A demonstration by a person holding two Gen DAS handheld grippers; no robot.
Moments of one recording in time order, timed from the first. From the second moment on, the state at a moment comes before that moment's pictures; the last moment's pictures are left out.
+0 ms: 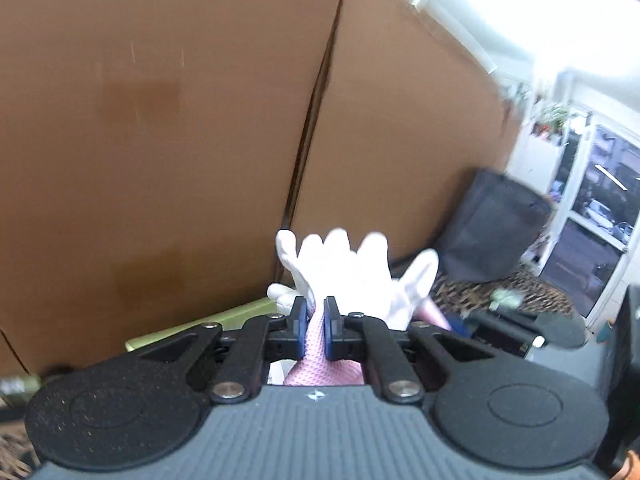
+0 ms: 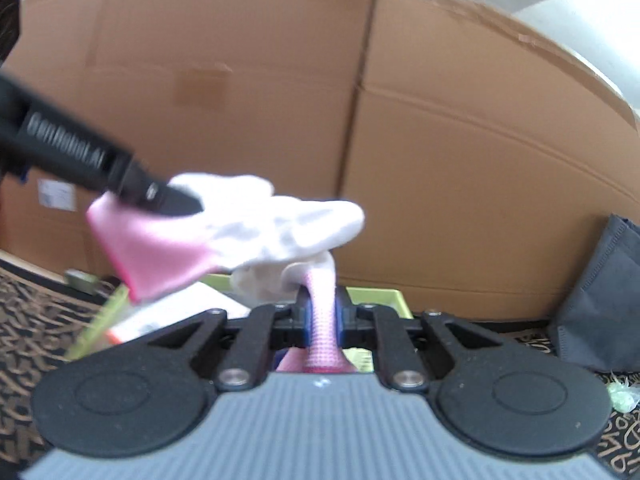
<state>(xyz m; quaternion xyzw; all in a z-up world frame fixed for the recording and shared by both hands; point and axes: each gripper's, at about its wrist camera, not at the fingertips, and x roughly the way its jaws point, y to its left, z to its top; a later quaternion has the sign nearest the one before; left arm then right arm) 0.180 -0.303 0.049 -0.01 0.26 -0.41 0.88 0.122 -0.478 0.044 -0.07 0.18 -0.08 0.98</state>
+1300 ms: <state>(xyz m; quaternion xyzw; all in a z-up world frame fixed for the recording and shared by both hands) 0.110 -0.079 -0.024 0.00 0.26 -0.14 0.95 0.107 -0.302 0.015 -0.05 0.19 0.14 0.97</state>
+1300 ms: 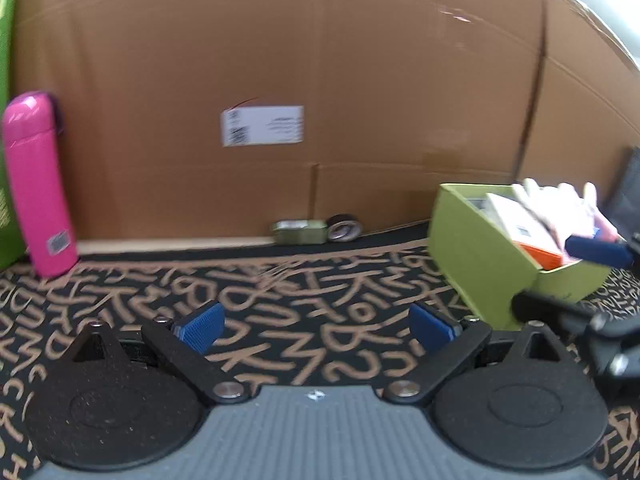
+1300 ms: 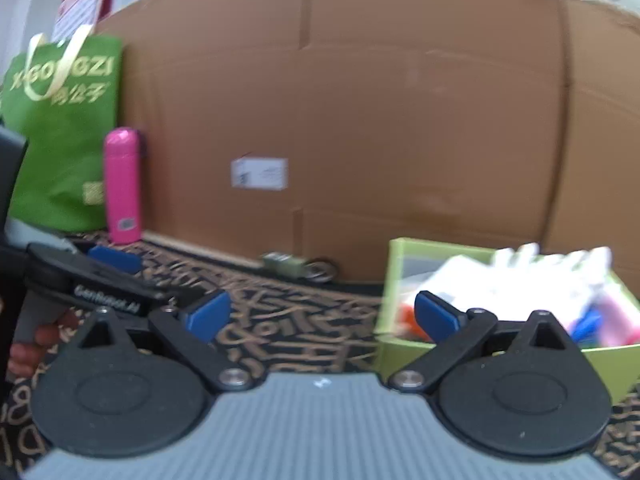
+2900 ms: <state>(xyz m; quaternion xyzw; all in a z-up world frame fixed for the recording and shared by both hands) 0.304 -0.099 -0.061 0.00 0.31 -0.18 0.93 0.305 -0.268 -0.058 -0.07 0.31 0.08 0.94</state>
